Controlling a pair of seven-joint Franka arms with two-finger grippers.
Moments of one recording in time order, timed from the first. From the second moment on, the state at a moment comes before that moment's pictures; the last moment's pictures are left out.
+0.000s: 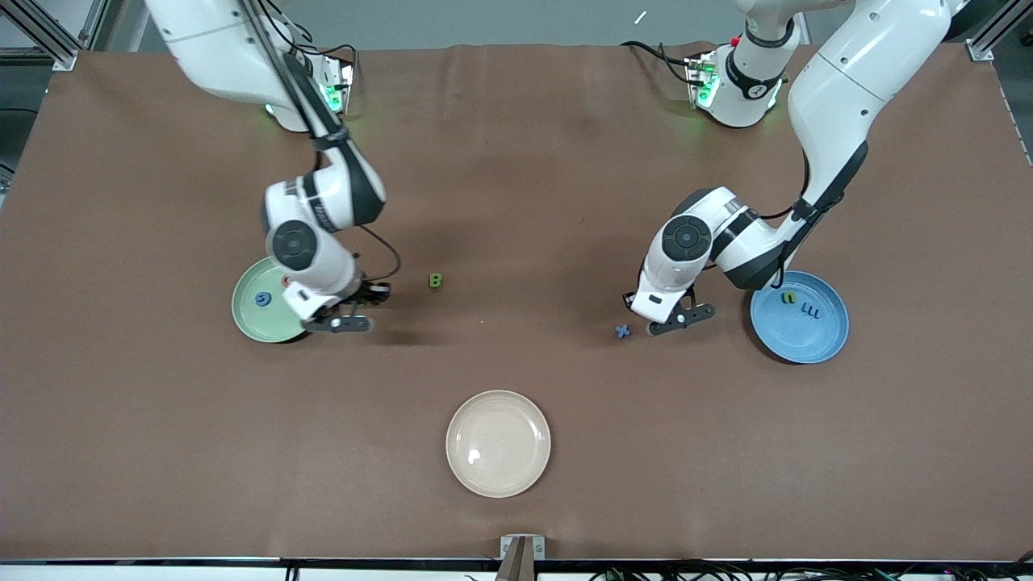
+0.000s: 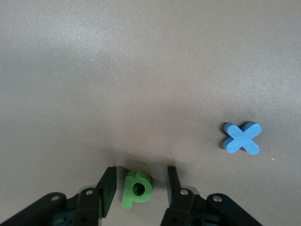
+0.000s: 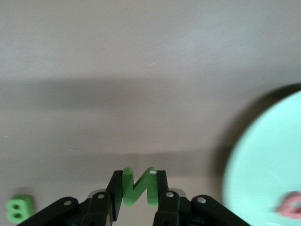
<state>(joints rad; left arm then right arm) 0.13 0.63 -0.62 -2.02 0.61 2.39 -1.18 0.42 0.39 -0.11 -2.08 0.10 2.36 0.24</state>
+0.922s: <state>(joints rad) 0.13 0.63 -0.62 -2.02 0.61 2.39 -1.18 0.25 0.38 -0.11 -2.15 0.10 2.33 0.04</state>
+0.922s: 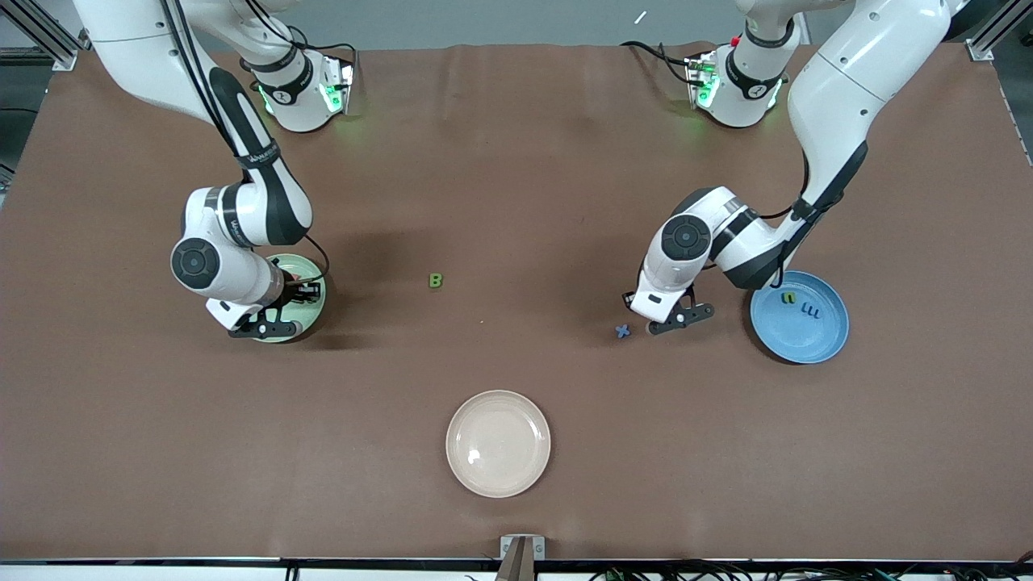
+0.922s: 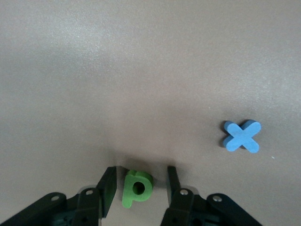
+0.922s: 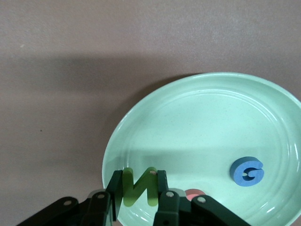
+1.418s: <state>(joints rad) 0.13 0.63 -0.63 -2.03 0.61 2.39 -1.18 0.21 0.42 -0.11 -2.15 0.10 2.34 0.04</state>
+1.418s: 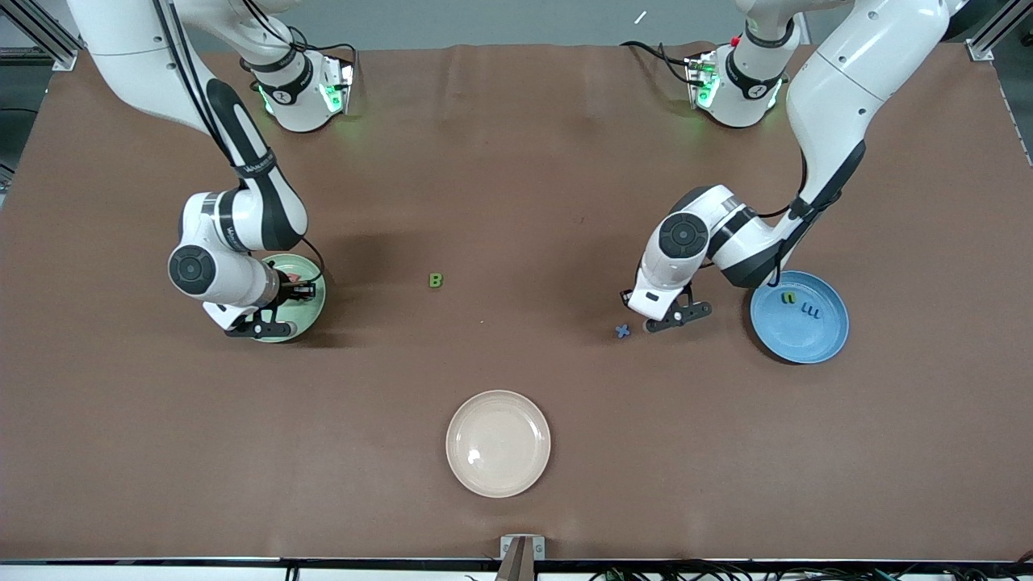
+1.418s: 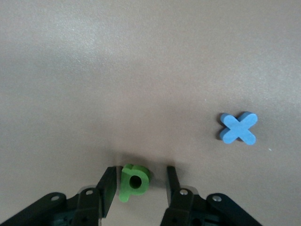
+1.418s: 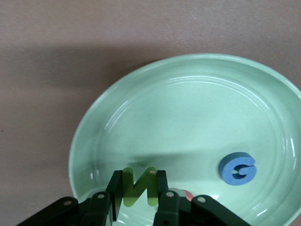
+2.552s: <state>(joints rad) 0.16 0.61 -0.64 -2.03 0.61 2.38 -1.16 0.45 0.39 -0.07 -2.03 0.10 2.22 0.43</state>
